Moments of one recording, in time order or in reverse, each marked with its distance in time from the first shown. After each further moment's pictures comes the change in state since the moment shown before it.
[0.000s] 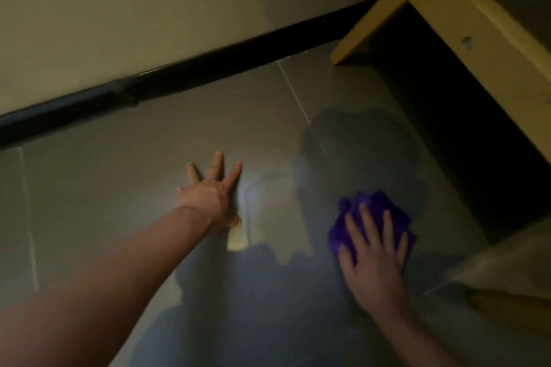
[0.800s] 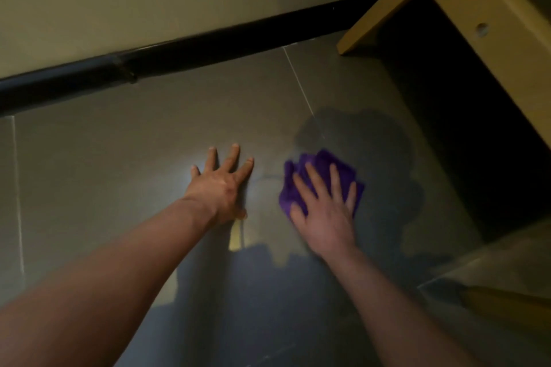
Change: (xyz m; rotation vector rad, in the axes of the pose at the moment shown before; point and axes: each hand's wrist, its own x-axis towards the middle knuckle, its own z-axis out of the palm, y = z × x) left_hand -0.008 0.018 0.020 0.031 0.066 0.131; right_hand 0.058 -0.068 -0.007 0.015 -0.041 -0.250
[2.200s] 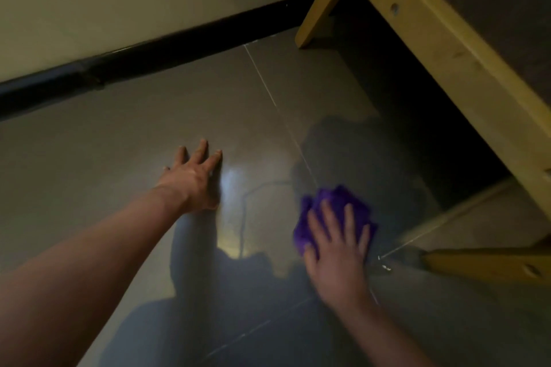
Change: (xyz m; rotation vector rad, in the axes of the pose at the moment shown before) left_hand -0.001 0.012 -0.001 0.017 0.022 -0.075; right_hand -0.122 0.053 0.018 0.014 0.007 0.173
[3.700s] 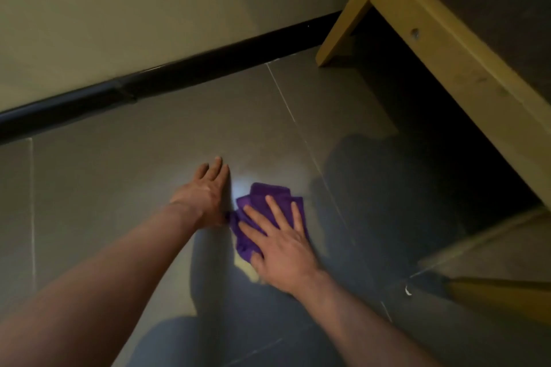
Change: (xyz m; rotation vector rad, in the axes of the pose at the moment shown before) left_hand -0.011 -0.003 0.004 0.023 0.041 0.003; right_hand 0.053 -0.093 -0.005 0.113 -0.105 -0.592
